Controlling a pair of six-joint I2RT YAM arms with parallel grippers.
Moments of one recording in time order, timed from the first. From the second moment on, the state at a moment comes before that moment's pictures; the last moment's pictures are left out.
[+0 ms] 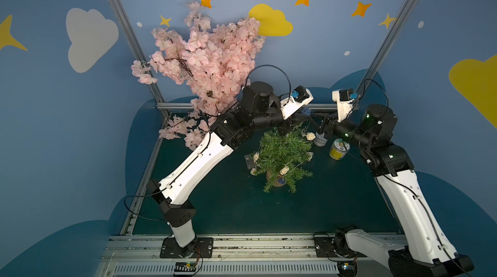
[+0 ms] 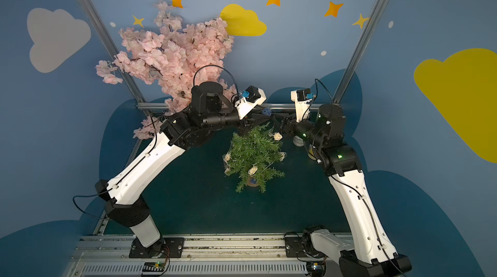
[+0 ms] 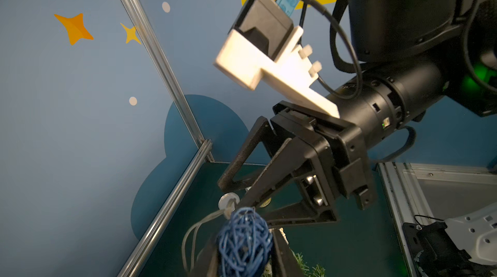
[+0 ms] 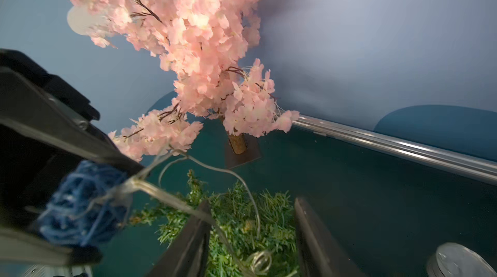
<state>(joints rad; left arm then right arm) -0.82 1.75 2.17 -0.62 0.36 0.31 0.29 1.11 1.42 -0.45 -0.50 0.16</state>
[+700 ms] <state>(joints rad) -0.82 1.75 2.16 -0.62 0.37 0.29 0.29 1.05 1.33 -0.38 -0.63 0.18</state>
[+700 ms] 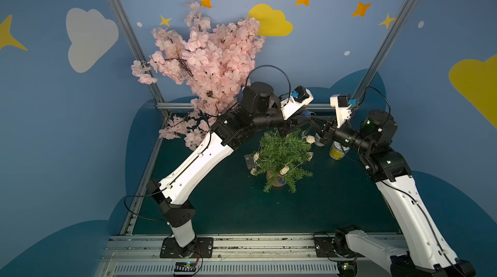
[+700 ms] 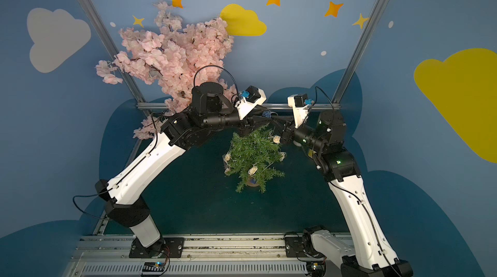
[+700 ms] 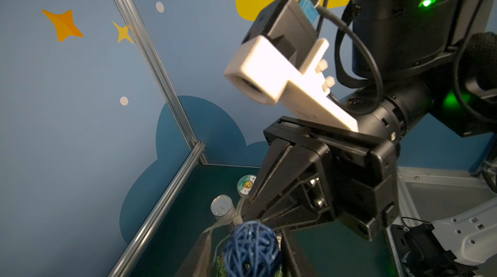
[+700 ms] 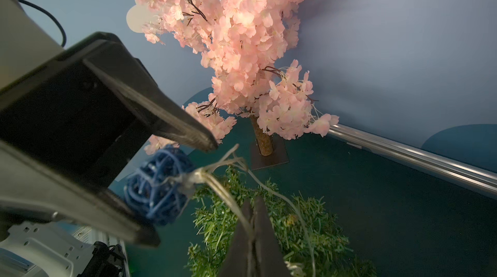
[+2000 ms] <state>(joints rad) -0.83 1.30 1.59 -0.58 -0.15 0.12 0.25 0.95 1.33 -0.70 -0.37 0.12</state>
